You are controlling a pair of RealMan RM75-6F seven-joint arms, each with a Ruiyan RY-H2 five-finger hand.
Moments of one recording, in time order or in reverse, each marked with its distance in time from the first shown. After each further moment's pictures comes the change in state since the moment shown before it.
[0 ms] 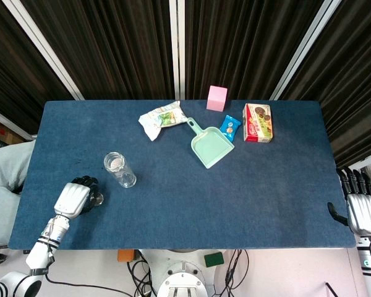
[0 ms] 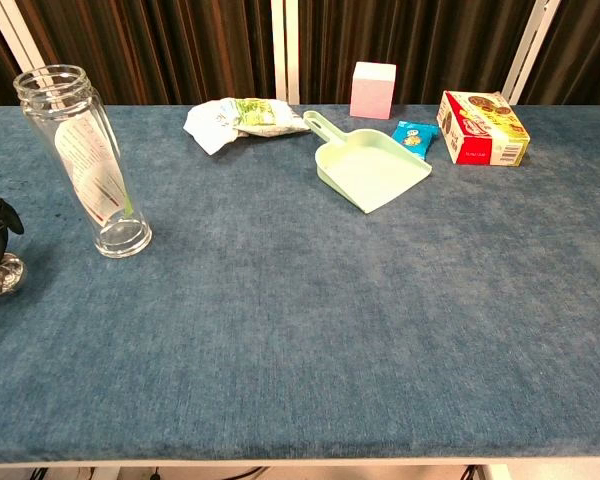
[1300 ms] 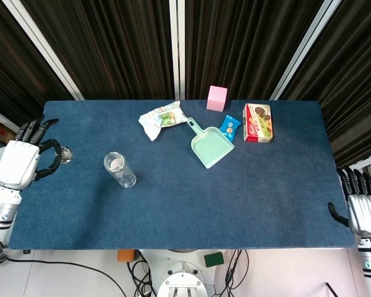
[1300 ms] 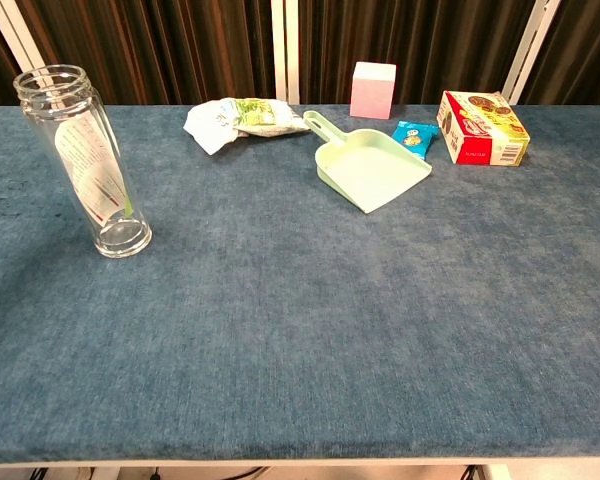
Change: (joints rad) left arm -0.036 0.514 -0.214 -0.425 0.028 0.141 -0.184; right arm -0.005 0.015 -0.003 -0.020 -0.015 0.016 -0.008
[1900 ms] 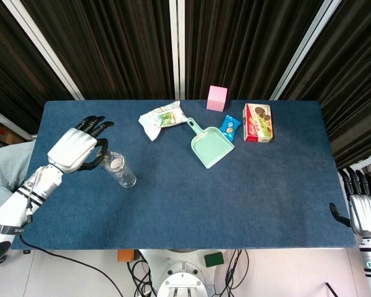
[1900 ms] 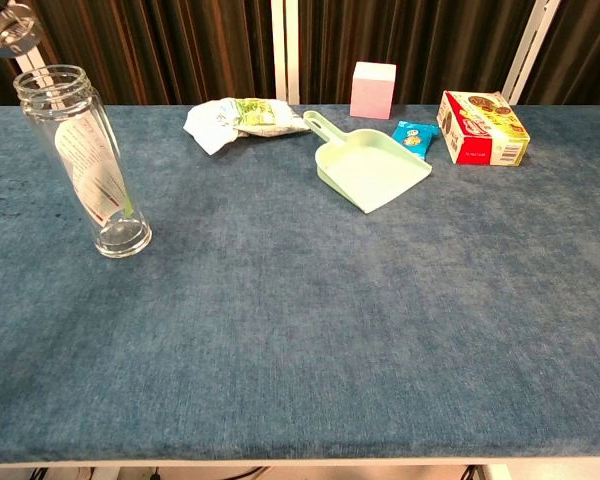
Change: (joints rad) left arm -0.289 0.125 -0.032 -0.150 -0.109 -0.477 0.124; right arm -0.002 -0.001 0.000 0.009 0.017 -0.012 0.009
